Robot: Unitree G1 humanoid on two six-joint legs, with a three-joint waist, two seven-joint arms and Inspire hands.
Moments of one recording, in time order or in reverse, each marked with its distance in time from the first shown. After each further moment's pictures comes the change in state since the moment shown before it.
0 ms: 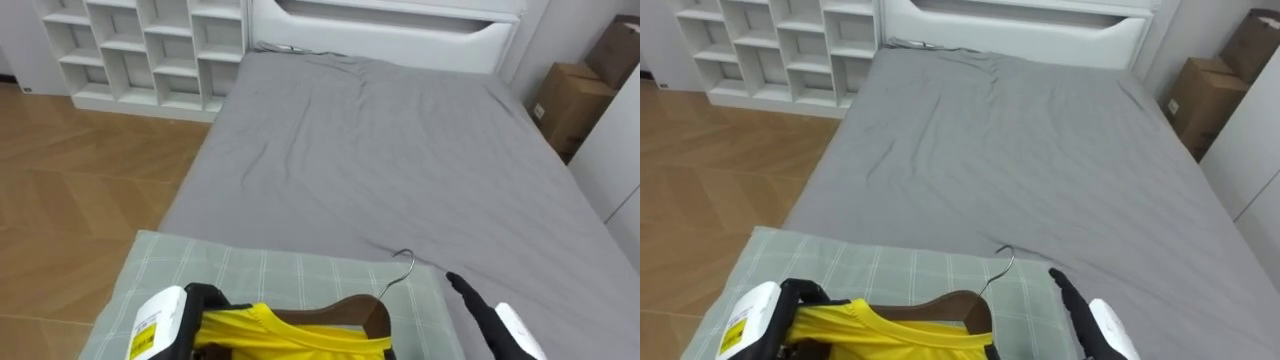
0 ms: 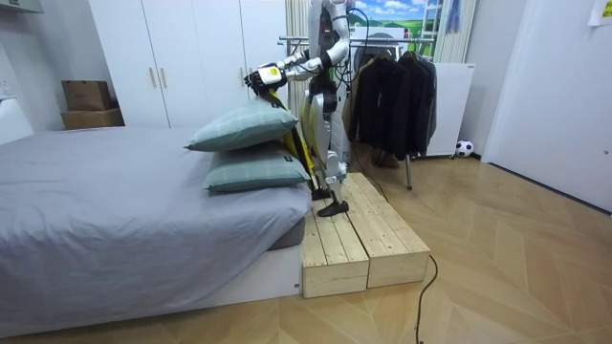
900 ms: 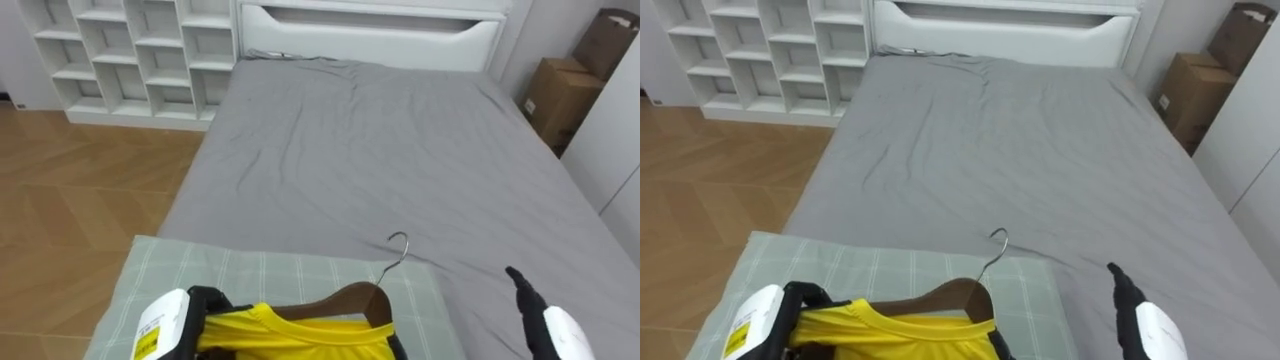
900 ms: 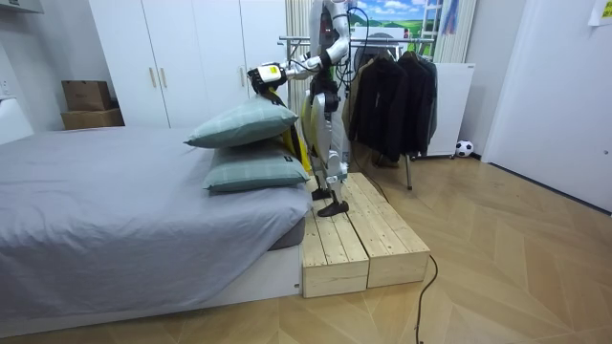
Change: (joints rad) left arm 0.000 -0.009 -0.020 0.011 -0.019 0.010 0.005; right arm 0.004 0.005 -0.020 0.040 -0.187 0.017 -0.274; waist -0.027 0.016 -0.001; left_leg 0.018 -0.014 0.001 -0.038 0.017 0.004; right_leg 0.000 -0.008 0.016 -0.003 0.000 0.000
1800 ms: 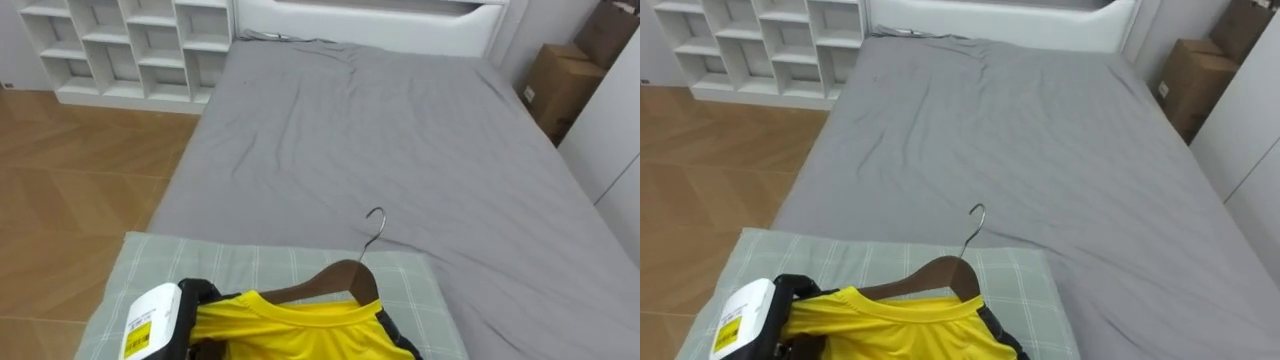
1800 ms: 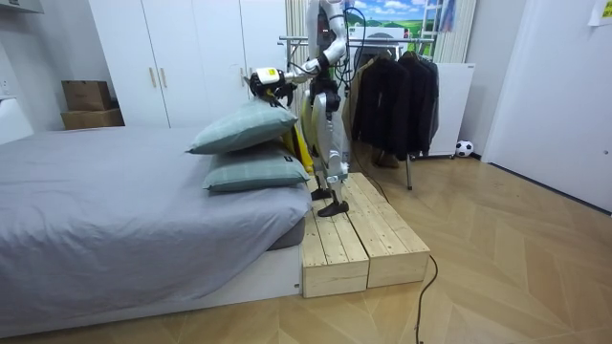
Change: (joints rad) left arm -0.021 0.028 0.004 0.050 0.022 -0.039 0.113; right arm -0.069 -0.010 -0.141 0.634 0.011 0.014 -0.196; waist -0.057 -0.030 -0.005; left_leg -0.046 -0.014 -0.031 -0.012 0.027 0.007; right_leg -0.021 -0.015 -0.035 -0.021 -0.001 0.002
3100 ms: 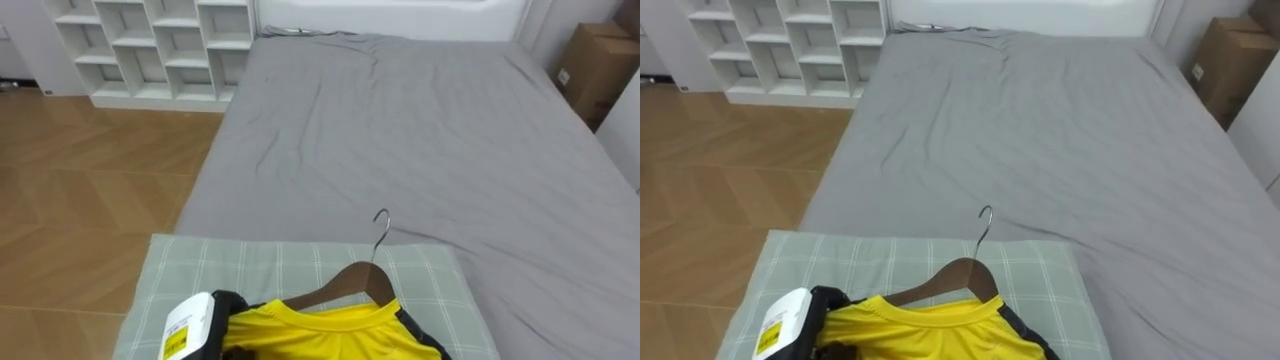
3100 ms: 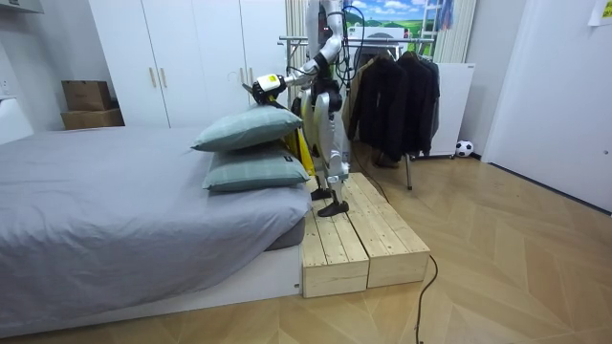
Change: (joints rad) left arm -0.122 -0.078 -0.076 0.224 -0.004 -0.010 0.004; right arm -0.174 0.086 0.199 0.462 0.735 -0.029 0.505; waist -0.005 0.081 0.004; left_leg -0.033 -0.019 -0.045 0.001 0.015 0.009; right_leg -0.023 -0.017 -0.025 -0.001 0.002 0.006
